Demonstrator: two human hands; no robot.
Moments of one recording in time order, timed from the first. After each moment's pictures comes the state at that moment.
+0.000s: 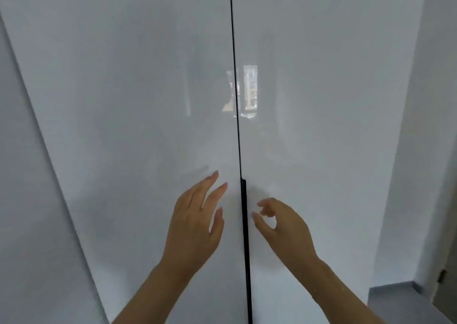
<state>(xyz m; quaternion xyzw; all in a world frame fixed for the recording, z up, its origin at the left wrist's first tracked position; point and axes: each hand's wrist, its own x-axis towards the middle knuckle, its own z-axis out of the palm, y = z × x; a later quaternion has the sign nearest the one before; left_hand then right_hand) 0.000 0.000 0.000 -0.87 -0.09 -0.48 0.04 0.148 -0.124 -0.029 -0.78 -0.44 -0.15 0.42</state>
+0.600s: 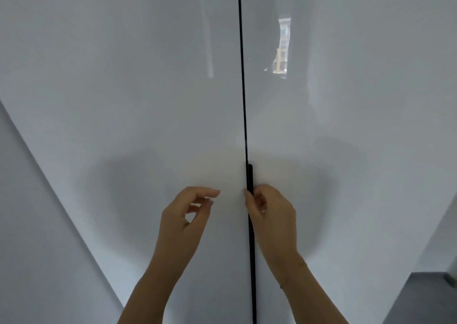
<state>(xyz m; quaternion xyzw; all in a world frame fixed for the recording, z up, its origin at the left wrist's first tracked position) 0.039 0.018 -0.024 -0.78 -0.22 -0.48 -0.33 0.188 -0.045 -0.065 -0.70 -0.41 -0.13 0.56</state>
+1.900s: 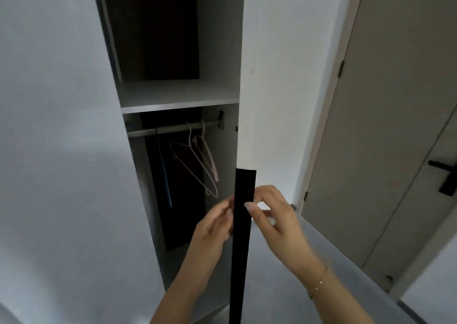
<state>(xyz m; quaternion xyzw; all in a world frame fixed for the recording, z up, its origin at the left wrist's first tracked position) 0.032 -0.244 -0.082 -0.69 -0.02 -0.18 -0.70 0.117 -0.375 -0.070 -0.73 -0.42 -0.10 0.53</state>
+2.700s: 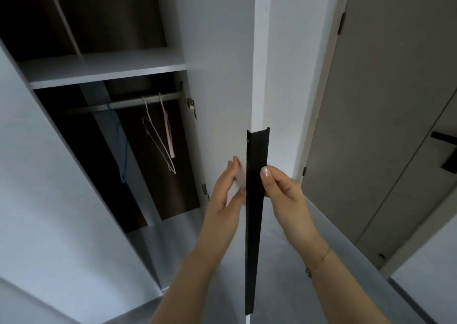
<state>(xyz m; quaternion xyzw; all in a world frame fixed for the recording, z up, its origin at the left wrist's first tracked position) 0.158 -0.449 -0.090 -0.73 -0.08 -0.23 -0.64 0.234 -0.555 -0.085 -0.61 -0.34 0.06 0.72</state>
